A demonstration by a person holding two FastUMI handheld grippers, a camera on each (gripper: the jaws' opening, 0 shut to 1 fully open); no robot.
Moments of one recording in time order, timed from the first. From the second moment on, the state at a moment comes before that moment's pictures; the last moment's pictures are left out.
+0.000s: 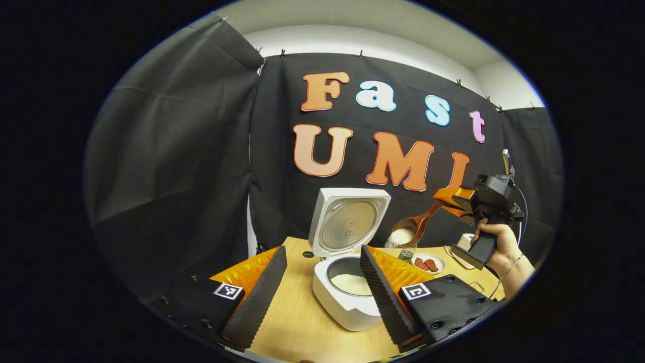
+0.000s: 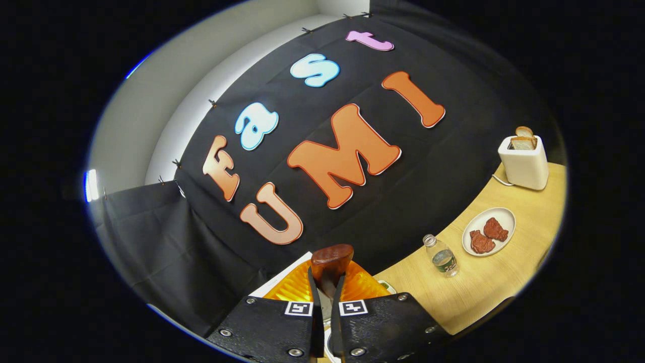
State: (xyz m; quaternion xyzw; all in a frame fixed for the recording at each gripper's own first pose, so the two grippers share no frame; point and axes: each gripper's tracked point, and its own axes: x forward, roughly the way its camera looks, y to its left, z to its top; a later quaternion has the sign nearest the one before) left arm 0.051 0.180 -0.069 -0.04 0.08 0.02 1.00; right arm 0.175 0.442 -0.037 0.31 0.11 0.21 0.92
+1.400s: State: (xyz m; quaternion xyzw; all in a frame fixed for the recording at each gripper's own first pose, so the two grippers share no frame) left arm 0.048 0.192 -0.077 -0.04 0.09 0.03 0.99; right arm 0.140 0.510 -0.026 0.10 0.04 0.32 0.94
